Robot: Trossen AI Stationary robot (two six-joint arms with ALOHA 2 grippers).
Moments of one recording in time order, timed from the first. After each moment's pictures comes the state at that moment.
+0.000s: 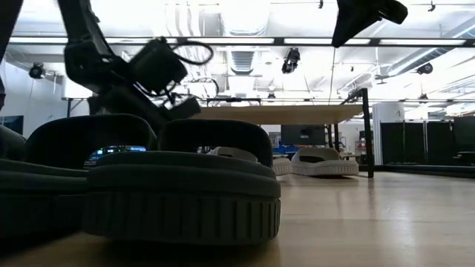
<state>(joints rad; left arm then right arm) 0.03 1.78 0.60 0.52 -0.56 -0.28 0.26 1.37 1.34 -1.21 0.73 1.09</state>
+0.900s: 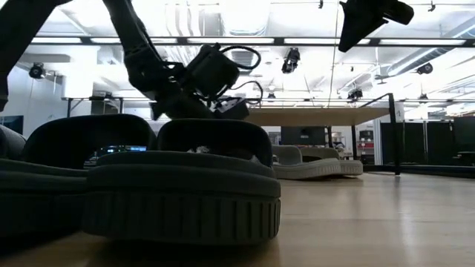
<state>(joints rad) 0.09 1.98 0.94 0.41 -0.53 -0.22 0.26 1.37 1.33 -1.28 0.73 1.13</state>
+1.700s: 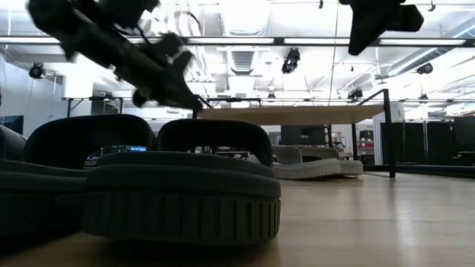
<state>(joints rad) -0.10 1.34 0.56 0.33 -0.66 -0.35 0.29 1.40 1.31 -1.16 0.38 1.14</state>
